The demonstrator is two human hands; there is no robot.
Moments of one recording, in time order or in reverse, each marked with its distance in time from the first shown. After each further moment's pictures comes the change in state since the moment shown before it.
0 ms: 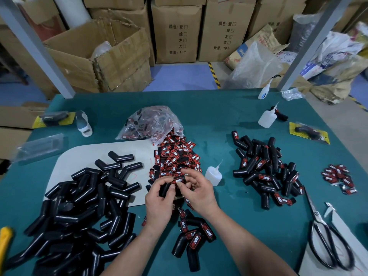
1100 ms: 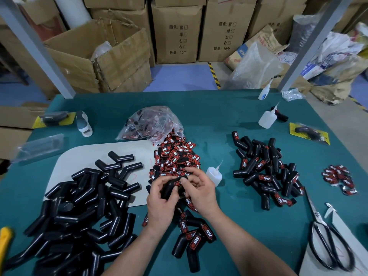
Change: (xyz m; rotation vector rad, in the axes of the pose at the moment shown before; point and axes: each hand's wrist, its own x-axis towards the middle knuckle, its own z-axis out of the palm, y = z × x) left_hand 0.000 -0.011 0.001 -0.041 -0.037 0.083; right_hand 0.003 0.007 0.001 0.198 0.057 0.063
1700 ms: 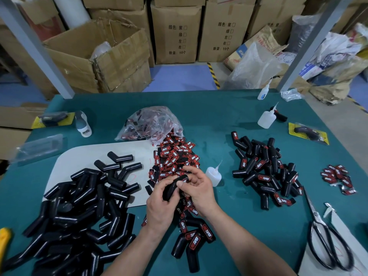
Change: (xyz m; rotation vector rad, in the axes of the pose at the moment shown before) left_hand -0.006 0.014 -0.001 0.207 -0.011 0.037; right_hand 0.004 -0.004 -0.001 0.315 -0.085 0.169
